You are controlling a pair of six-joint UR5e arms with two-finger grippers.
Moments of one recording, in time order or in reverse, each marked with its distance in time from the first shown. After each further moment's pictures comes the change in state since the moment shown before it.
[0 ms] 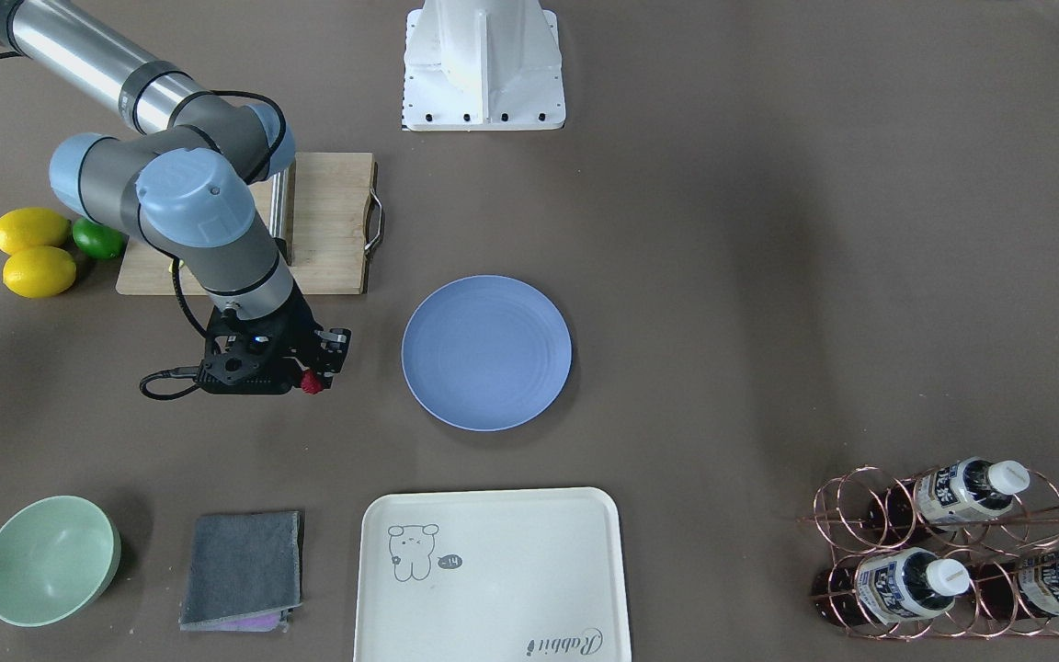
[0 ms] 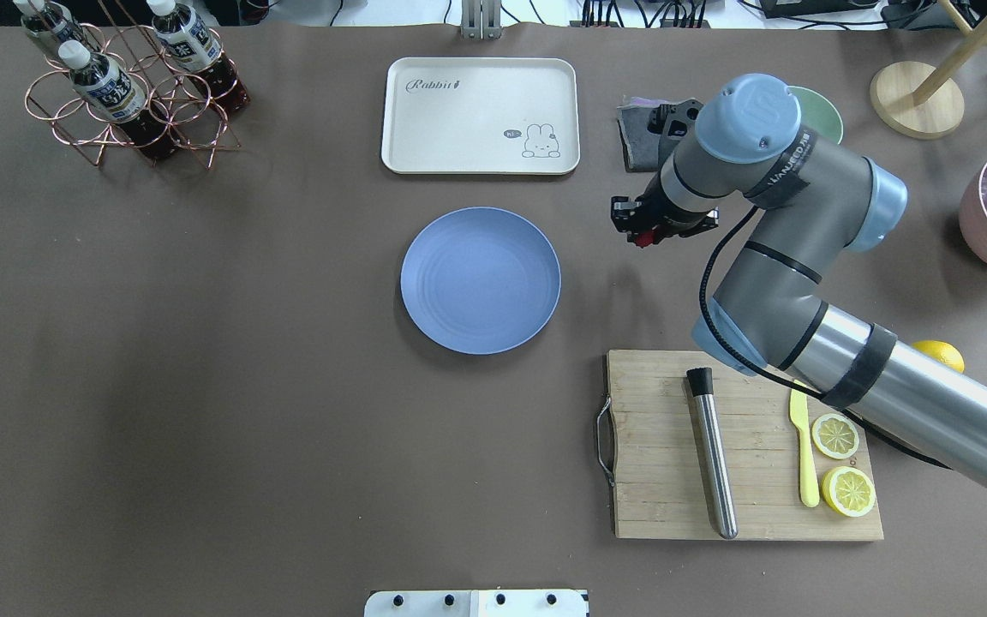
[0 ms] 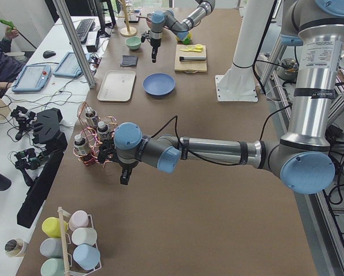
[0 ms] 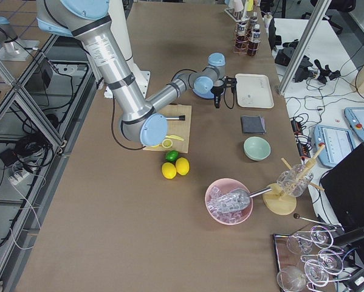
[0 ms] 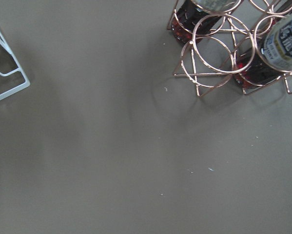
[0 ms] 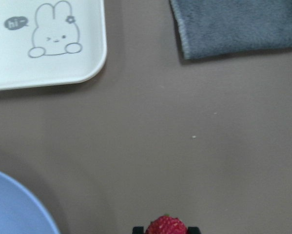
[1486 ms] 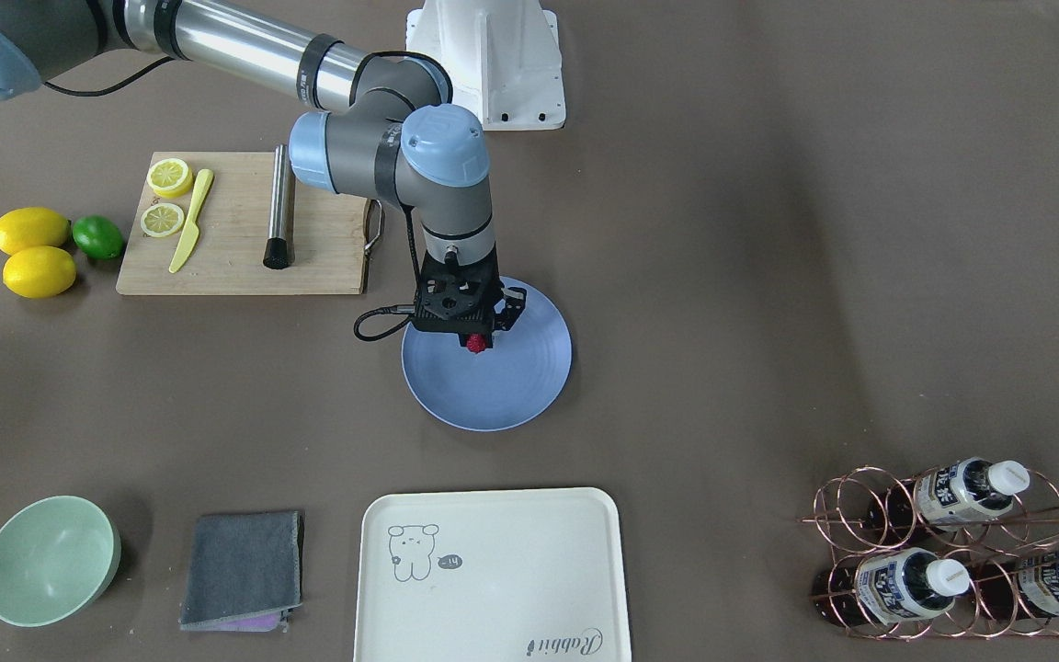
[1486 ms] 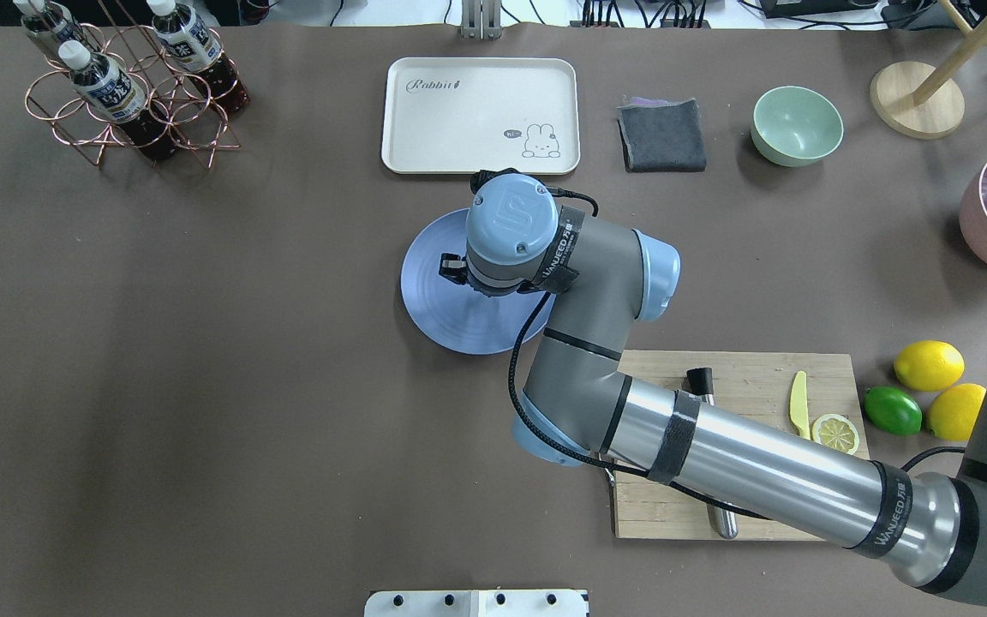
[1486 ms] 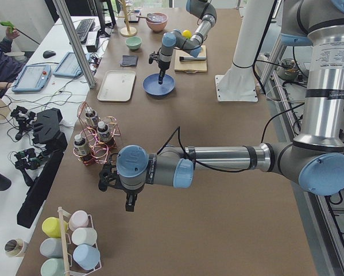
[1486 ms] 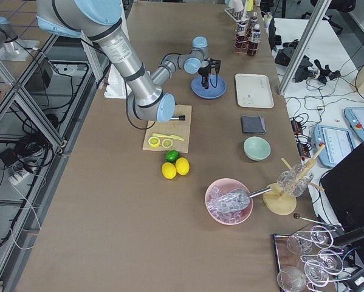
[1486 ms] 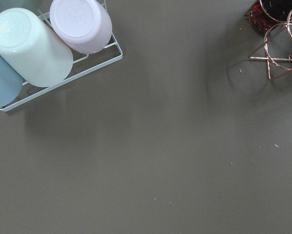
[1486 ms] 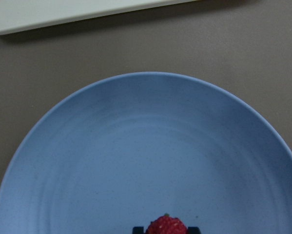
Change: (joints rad) left arm -0.128 0.042 0.025 0.115 -0.005 0.137; right arm -0.224 0.237 -0.166 -0.013 -0.226 0.202
